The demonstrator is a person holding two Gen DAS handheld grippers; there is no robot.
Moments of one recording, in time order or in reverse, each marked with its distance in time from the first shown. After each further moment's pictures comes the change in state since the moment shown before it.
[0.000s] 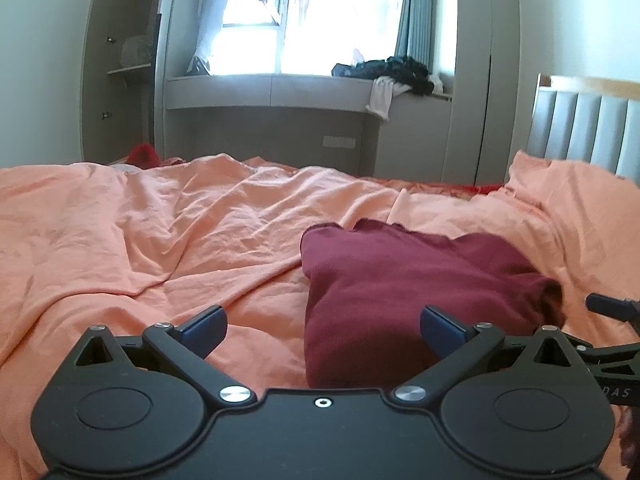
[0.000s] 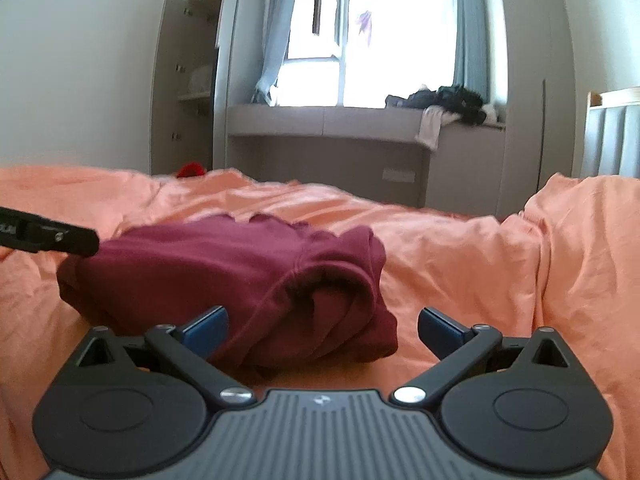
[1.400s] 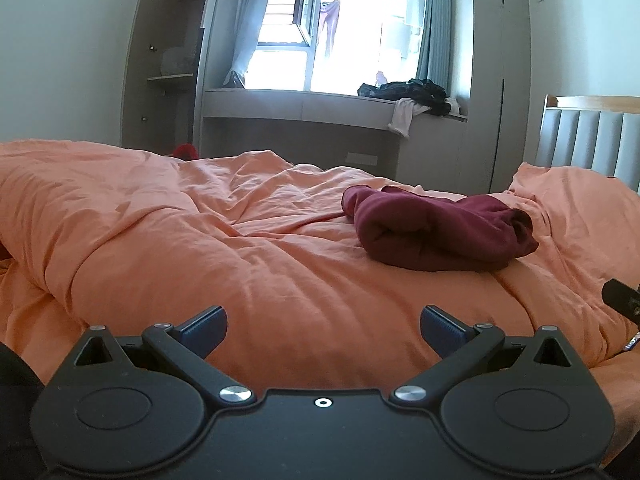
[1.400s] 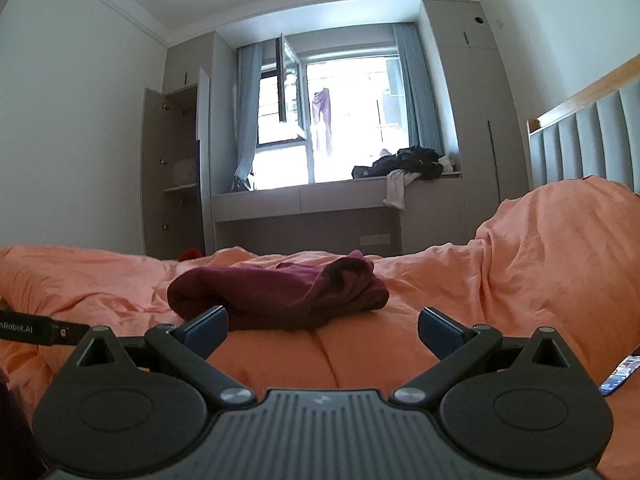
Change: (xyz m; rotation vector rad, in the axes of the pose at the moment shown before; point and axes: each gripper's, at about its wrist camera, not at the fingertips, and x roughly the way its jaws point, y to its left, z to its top) left arm -0.125 0.028 -0.110 -0.041 -0.064 0.059; right arm -0.156 0.033 -0.072 0.134 -0.240 -0.053
